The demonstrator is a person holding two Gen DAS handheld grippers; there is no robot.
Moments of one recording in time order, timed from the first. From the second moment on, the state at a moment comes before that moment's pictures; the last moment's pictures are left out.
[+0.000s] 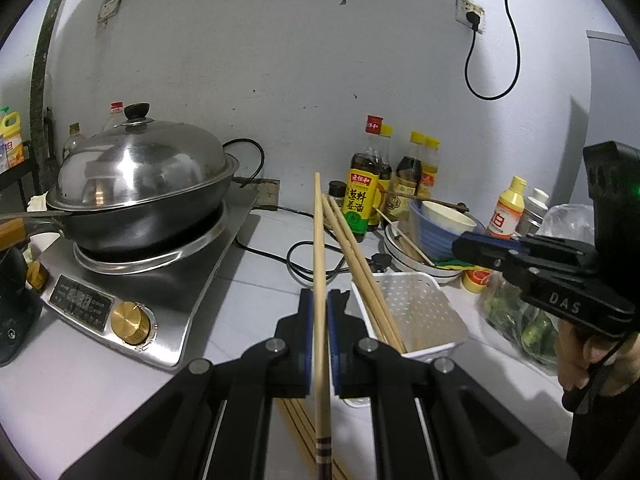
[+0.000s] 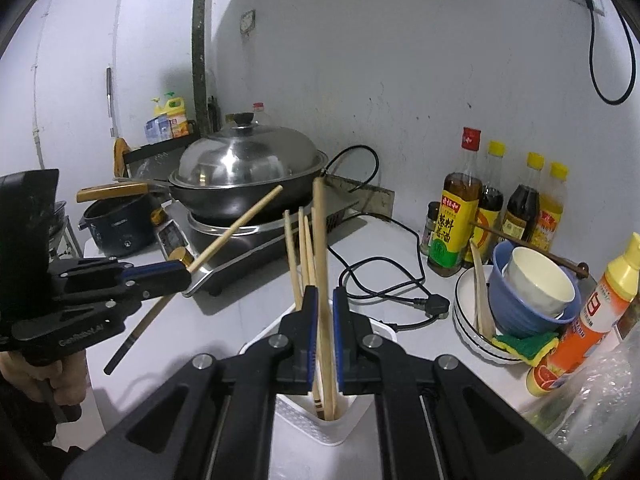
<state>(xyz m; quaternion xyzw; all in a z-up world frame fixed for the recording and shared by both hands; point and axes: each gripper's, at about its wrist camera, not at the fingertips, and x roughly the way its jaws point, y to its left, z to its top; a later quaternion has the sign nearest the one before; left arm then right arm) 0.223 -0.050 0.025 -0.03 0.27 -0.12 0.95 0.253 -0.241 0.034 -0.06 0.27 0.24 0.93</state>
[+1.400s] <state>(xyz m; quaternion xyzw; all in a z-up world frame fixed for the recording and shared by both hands) 0.304 -0.117 0.041 -0.15 0.23 -0.10 0.95 0.266 -0.329 0.004 0.03 0.28 0.18 0.94</state>
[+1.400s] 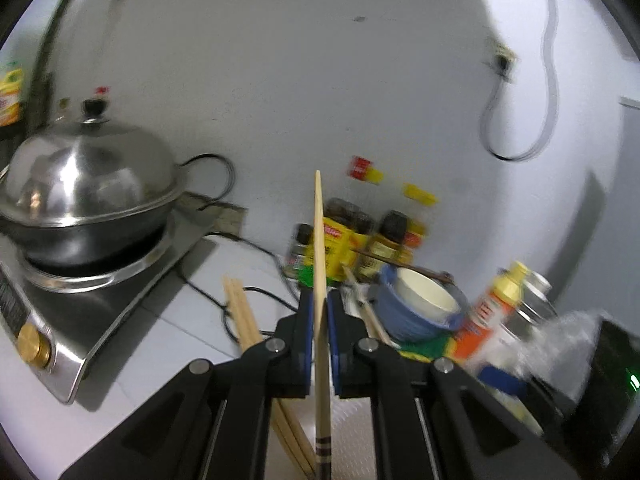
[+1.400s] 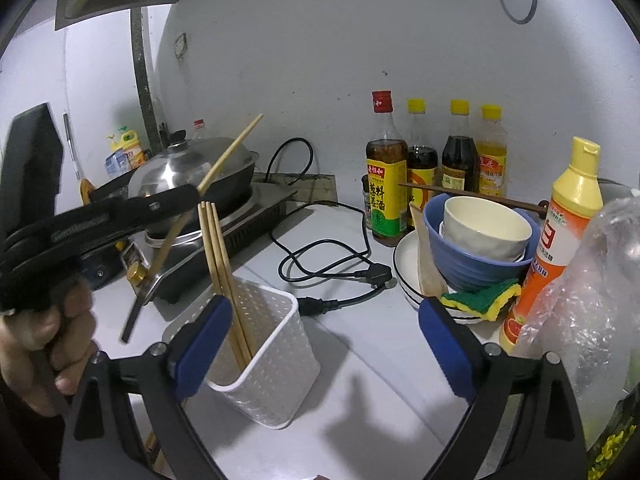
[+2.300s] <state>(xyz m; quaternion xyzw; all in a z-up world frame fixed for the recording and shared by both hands) 0.284 -0.121 0.017 -0.12 0.27 -0.07 0.95 0.264 -0.347 -0.011 0.04 0.29 0.18 0.94</state>
